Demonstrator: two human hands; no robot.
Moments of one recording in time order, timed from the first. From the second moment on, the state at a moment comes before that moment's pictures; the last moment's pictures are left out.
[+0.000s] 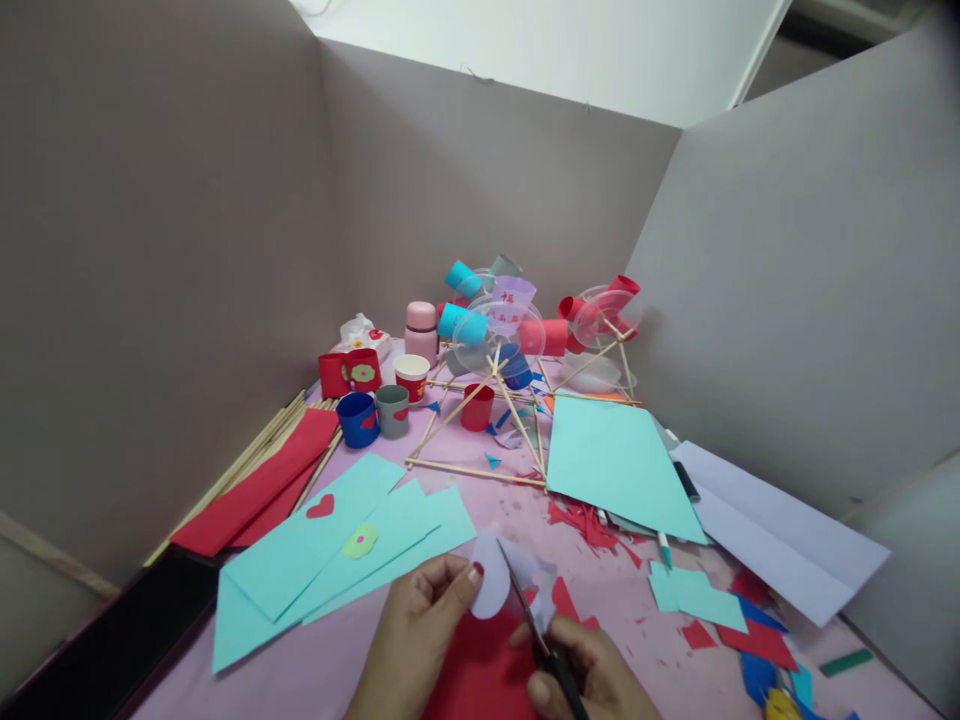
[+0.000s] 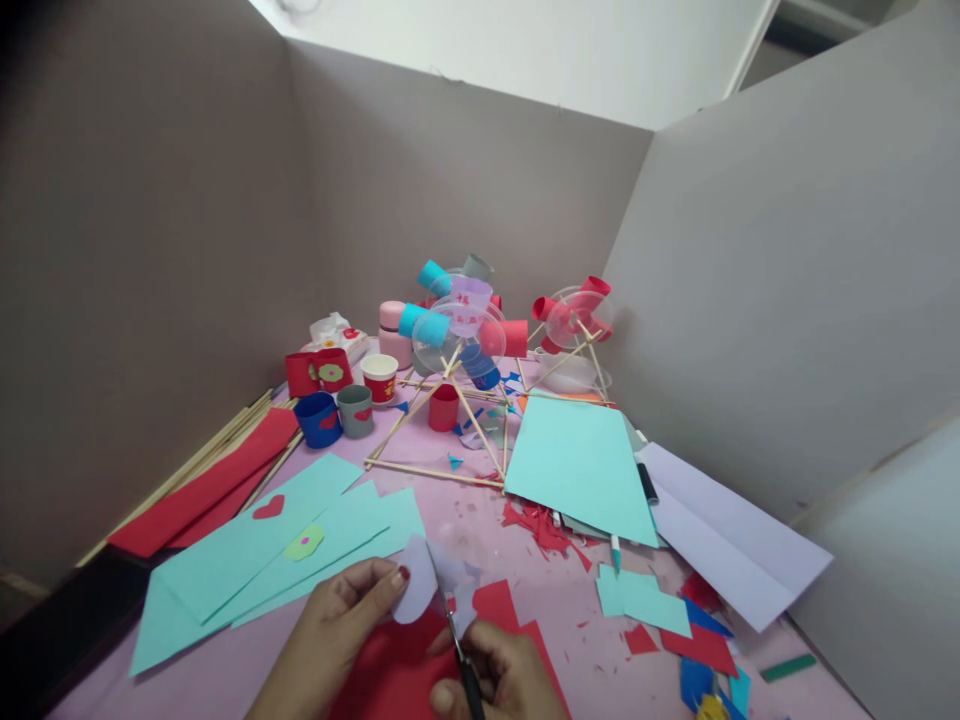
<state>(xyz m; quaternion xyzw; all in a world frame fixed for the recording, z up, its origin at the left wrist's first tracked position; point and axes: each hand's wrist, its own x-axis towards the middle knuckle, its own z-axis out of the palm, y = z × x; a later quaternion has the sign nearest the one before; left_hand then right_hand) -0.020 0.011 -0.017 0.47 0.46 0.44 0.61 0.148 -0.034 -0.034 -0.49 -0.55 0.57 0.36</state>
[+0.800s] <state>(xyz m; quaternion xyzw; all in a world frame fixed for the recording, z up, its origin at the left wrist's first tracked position) -0.020 0.015 -0.020 0.53 0.47 0.39 0.59 0.162 -0.027 -0.027 -0.49 -0.61 0.53 0.33</state>
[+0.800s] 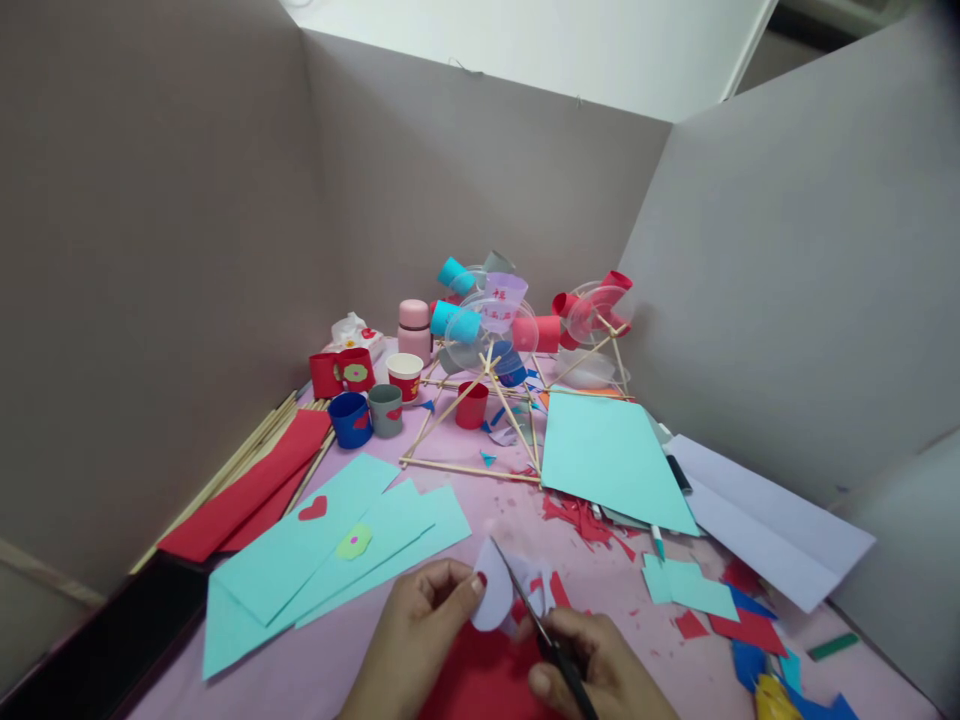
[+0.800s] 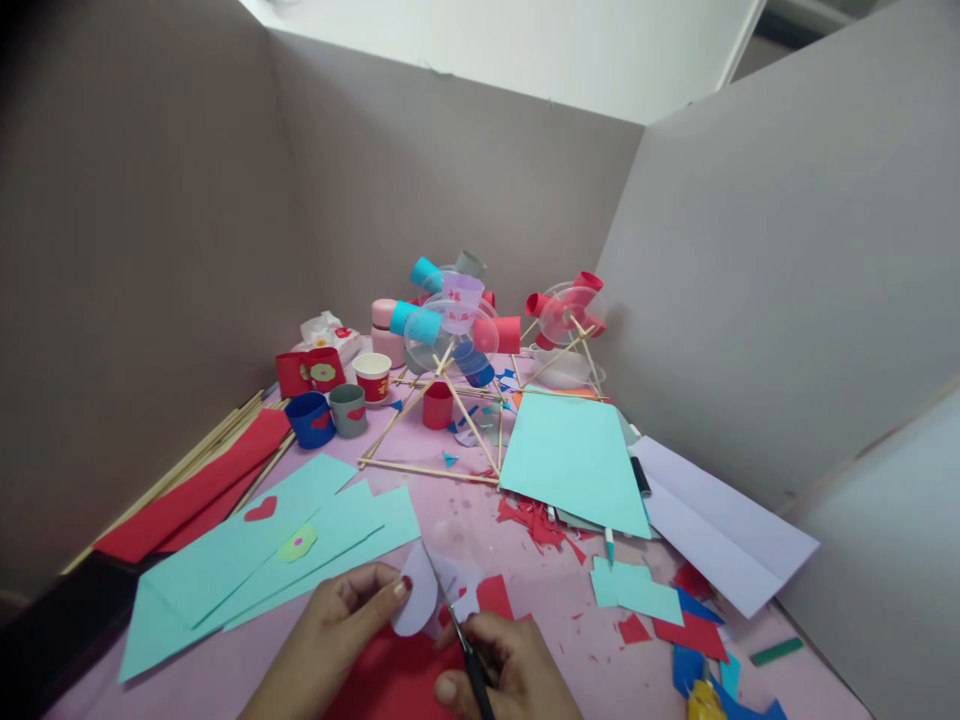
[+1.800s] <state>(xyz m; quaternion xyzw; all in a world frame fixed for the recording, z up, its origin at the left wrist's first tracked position) -0.007 0.004 -0.027 0.56 0.39 0.24 0.69 0.147 -0.020 -0.009 -0.55 -0.39 0.51 0.53</state>
